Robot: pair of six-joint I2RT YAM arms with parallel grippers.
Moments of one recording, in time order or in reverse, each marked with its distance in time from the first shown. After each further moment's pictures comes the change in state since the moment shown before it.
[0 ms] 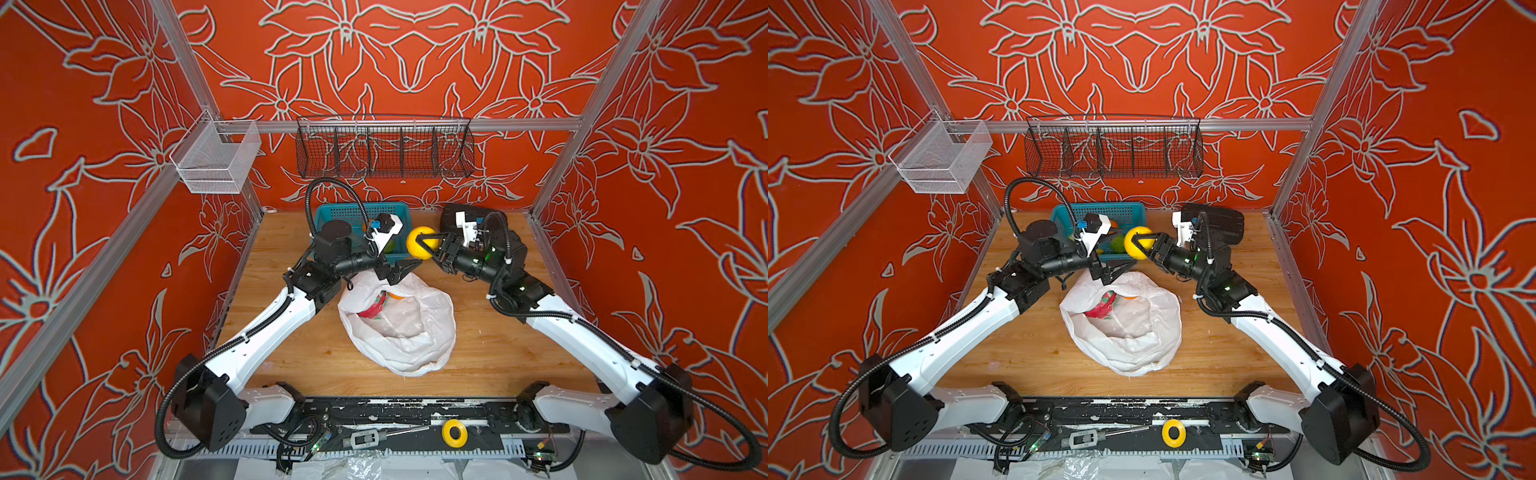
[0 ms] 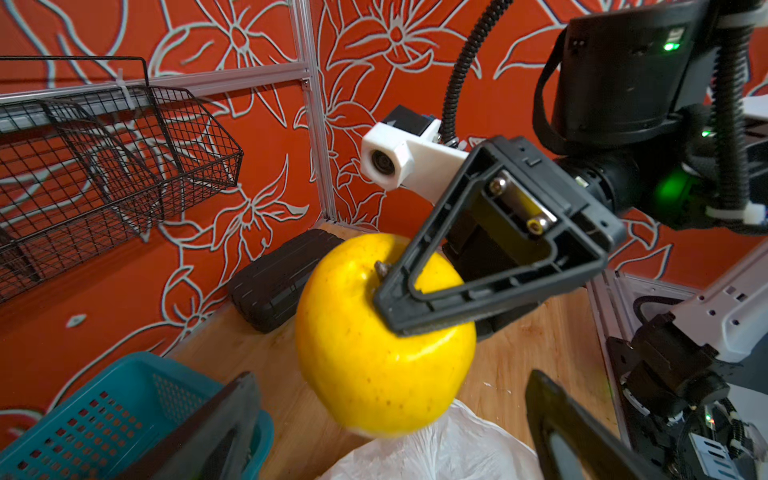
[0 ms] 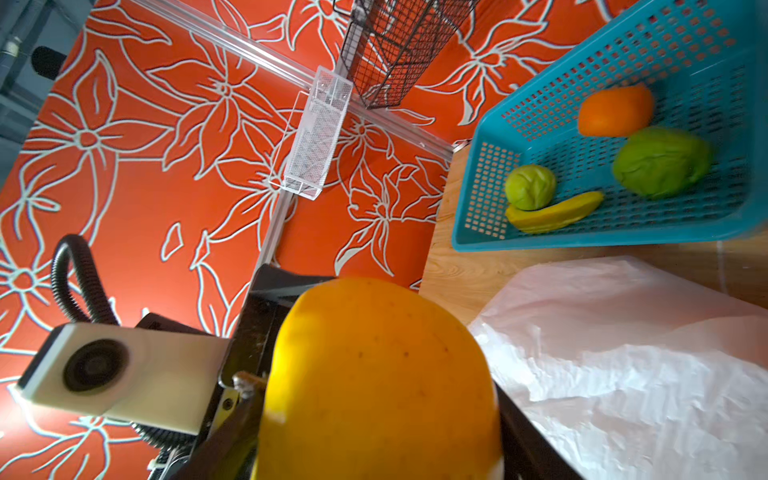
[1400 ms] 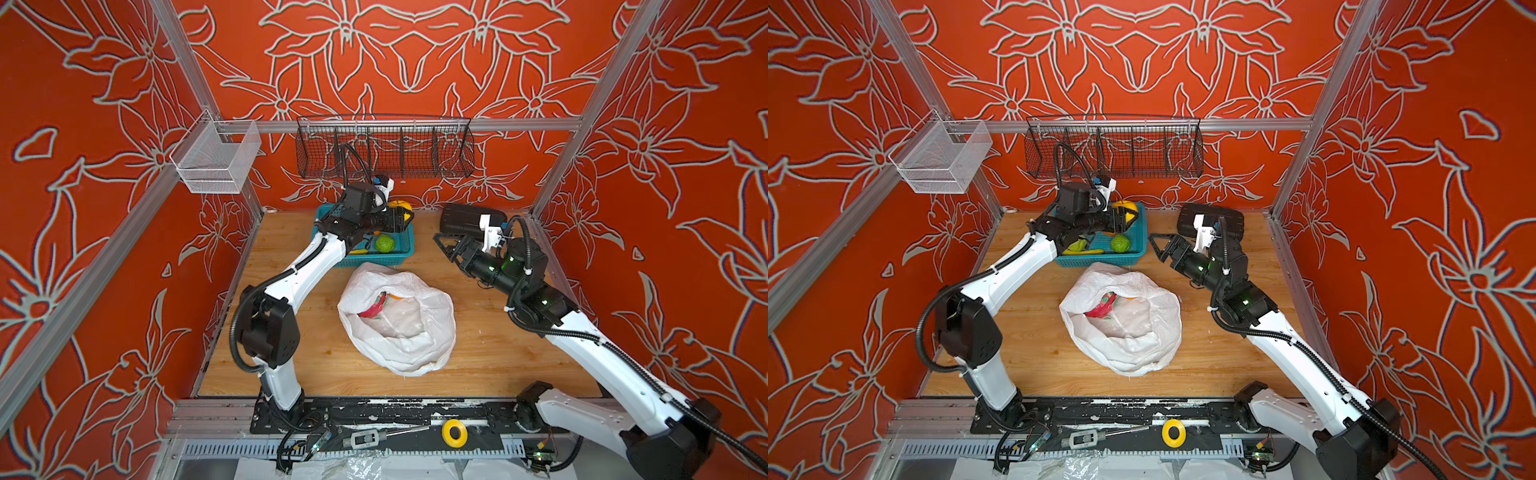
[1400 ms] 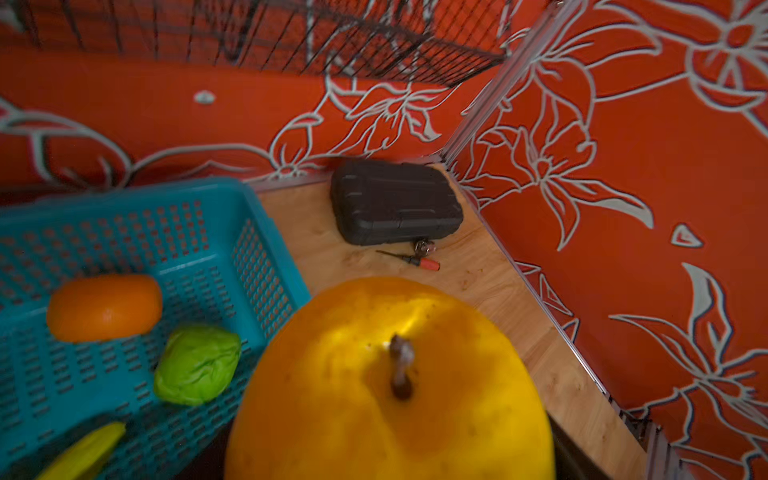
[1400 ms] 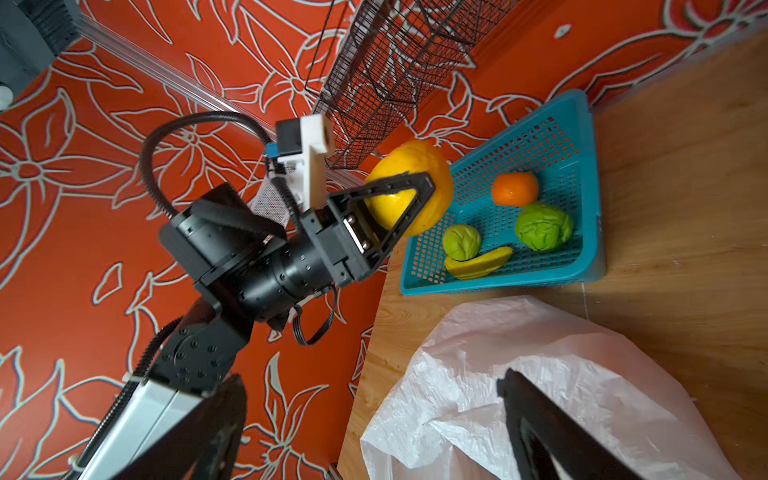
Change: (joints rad) left arm 0.120 0.527 0.569 -0.399 -0.281 -0.492; right arm -0.010 -0.169 -0.032 -0.196 0.248 -0.148
